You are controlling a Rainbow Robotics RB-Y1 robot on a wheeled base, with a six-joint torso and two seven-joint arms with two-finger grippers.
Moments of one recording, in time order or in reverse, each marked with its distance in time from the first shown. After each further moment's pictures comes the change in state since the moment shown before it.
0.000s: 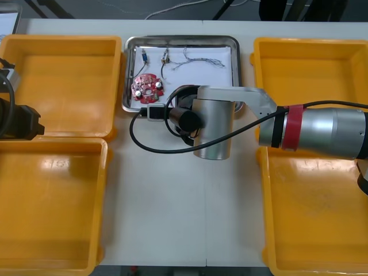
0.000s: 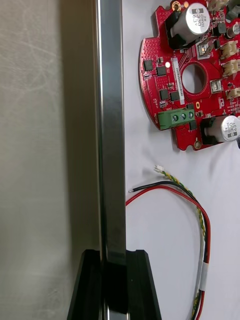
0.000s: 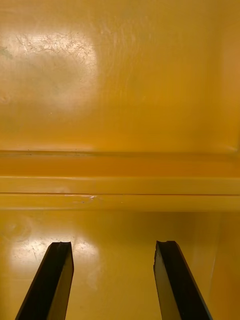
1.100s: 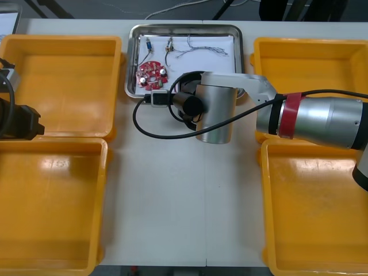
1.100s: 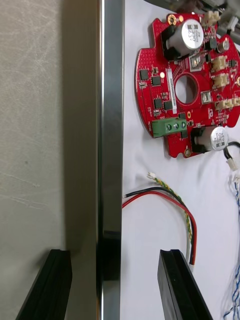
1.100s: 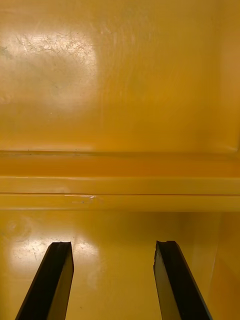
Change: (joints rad) right arm -0.046 0.019 0.000 0.135 0.007 -0.096 0.065; left arm 0.000 0.000 0.000 0.000 0.000 0.000 0.000
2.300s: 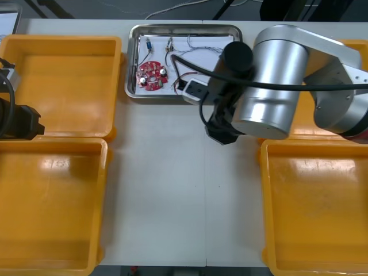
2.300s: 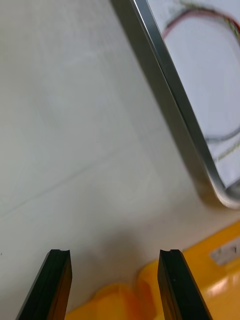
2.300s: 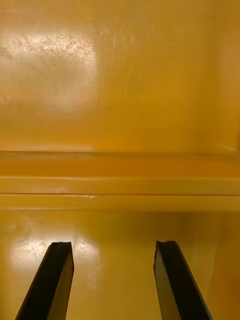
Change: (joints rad) right arm 0.188 -0.244 -0.419 -0.668 -0.399 0.751 -0.327; left arm 0.001 0.000 0.000 -0.002 0.000 -0.001 0.000
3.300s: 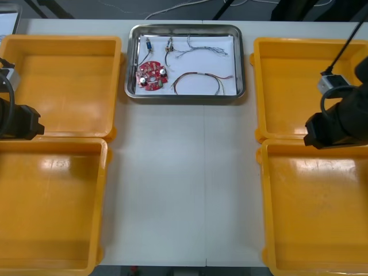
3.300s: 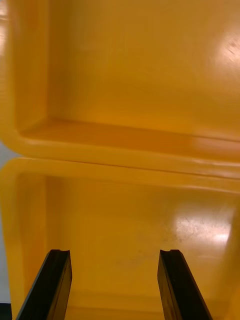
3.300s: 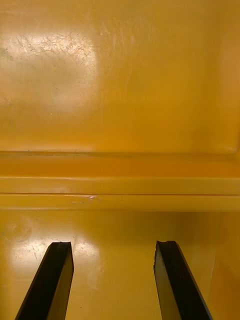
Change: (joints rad) right arm 0.559 -0.233 -0.709 -0.153 -0.207 0.222 -0.413; left arm 0.000 0.001 0.000 -0.001 0.000 -0.001 0.000
